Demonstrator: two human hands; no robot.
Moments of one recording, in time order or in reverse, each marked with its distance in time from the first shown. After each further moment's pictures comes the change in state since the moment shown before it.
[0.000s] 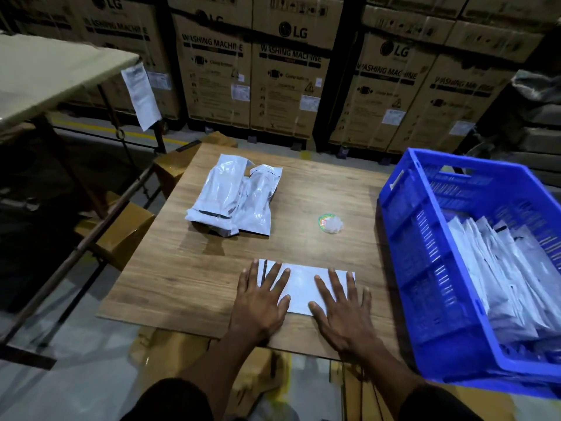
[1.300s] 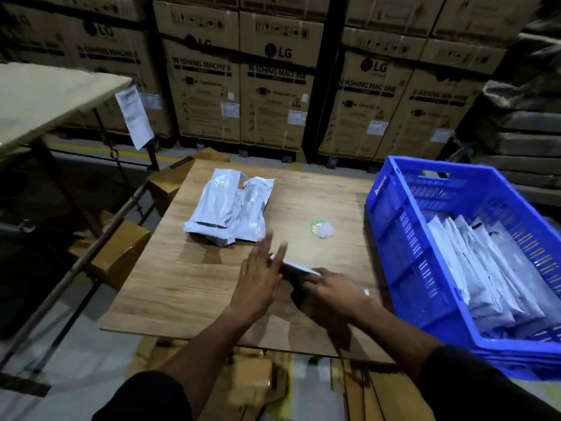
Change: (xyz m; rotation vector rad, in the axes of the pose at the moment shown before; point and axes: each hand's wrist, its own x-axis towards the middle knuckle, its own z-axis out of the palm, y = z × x) left_hand 0.032 -0.003 -0.066 -0.162 0.167 0.127; right_hand 0.017 -0.022 -0.098 -0.237 0.112 -0.619
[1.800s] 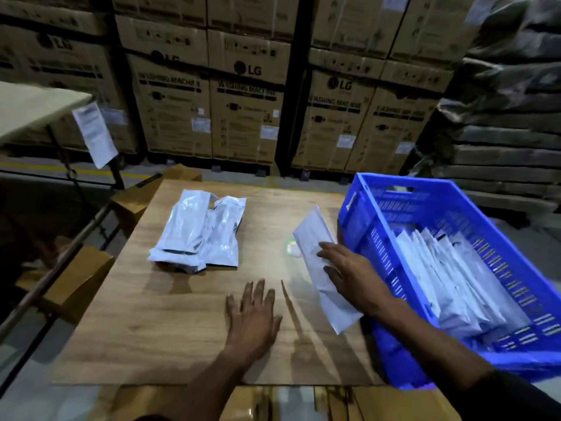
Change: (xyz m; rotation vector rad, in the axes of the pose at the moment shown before) left_hand 0.003 0.034 0.051 0.210 -0.271 -0.071; right_hand -0.029 0.076 -0.040 0.321 0.493 0.297
